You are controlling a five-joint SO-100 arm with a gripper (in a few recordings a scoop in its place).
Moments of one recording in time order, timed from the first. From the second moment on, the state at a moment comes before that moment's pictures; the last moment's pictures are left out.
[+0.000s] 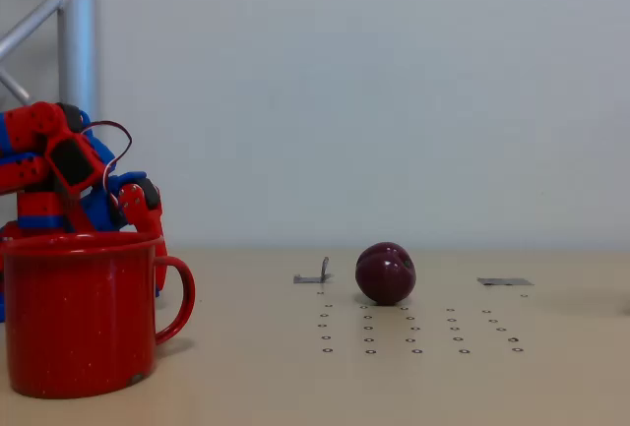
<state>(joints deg) 0.7 184.6 170.2 71.6 -2.0</state>
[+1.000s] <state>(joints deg) 1.8 184.6 170.2 71.5 -9.7</state>
